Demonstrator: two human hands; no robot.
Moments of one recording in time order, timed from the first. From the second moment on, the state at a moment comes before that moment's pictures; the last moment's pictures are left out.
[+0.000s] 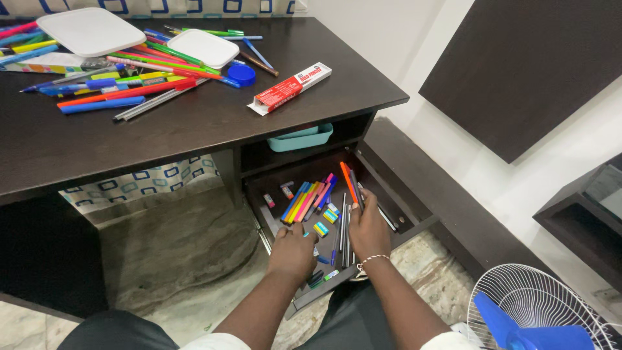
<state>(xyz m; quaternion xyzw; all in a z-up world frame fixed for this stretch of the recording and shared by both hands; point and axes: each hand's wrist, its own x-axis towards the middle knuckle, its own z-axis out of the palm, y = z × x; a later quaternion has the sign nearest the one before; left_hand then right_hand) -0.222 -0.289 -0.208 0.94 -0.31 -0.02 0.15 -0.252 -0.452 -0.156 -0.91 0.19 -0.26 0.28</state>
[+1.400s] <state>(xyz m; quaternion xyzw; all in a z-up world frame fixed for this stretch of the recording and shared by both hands) -0.148 -0.138 -0.008 0.91 -0.24 0.25 0.22 -0.246 -0.458 -0.163 -0.94 0.22 -0.15 0.23</state>
